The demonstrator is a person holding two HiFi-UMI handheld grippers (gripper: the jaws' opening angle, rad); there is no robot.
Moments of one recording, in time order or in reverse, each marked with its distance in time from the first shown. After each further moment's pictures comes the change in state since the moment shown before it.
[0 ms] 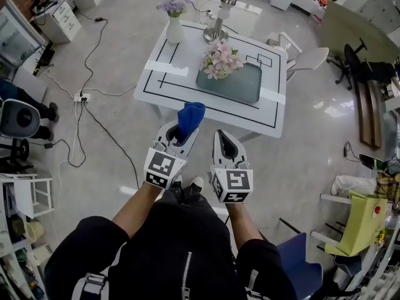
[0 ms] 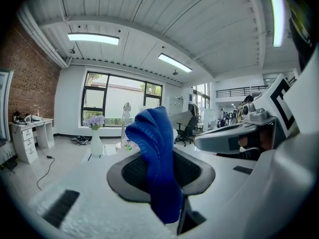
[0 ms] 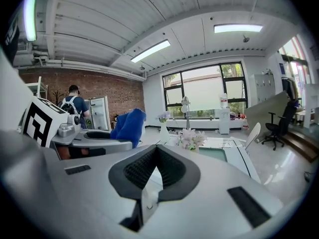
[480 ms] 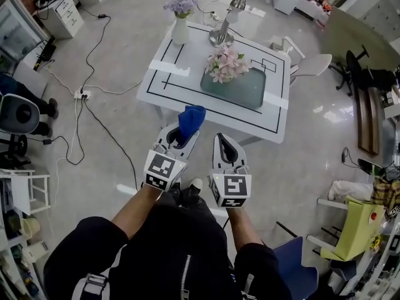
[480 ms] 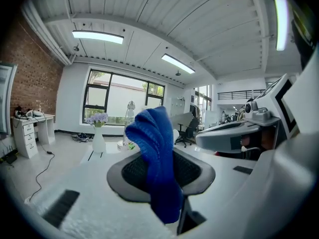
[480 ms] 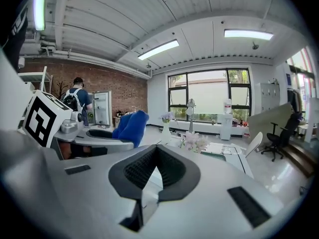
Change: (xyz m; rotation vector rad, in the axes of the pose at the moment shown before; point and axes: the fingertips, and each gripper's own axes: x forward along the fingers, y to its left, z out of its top) left arm -0.006 0.015 -0.005 -0.032 -0.010 0.001; right arm 0.009 0.018 0.007 -0.085 0.003 0.010
